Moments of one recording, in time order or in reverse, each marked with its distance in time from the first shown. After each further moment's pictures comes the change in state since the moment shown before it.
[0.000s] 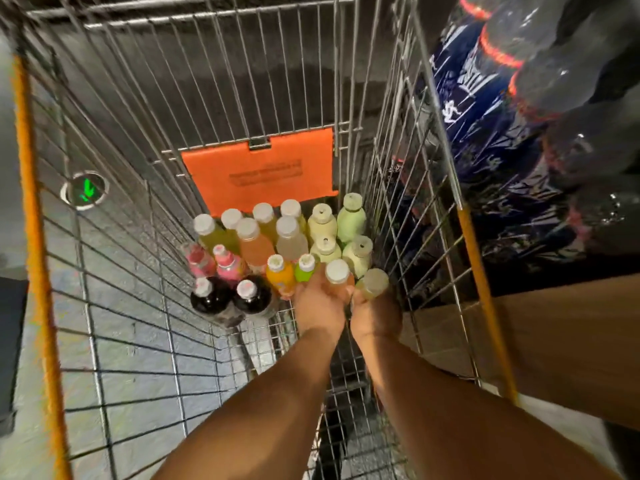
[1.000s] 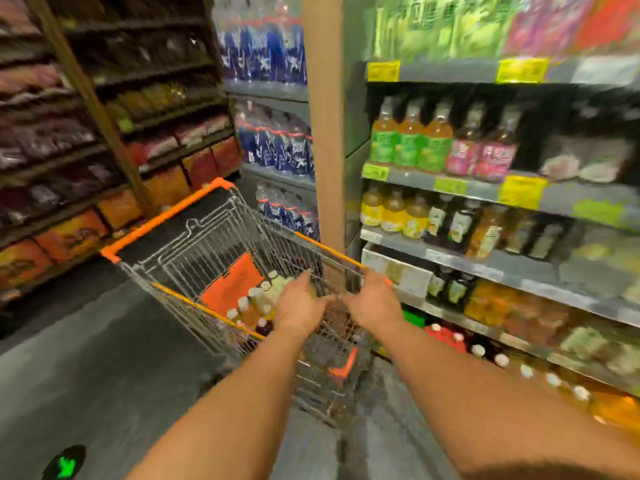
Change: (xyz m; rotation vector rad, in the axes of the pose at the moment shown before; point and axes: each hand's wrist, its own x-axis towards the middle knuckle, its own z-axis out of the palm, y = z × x) left_hand -0.393 0.022 -0.391 0.340 -0.395 0.923; right_hand -0.604 -0.032 -0.173 0.256 0.555 -0.072
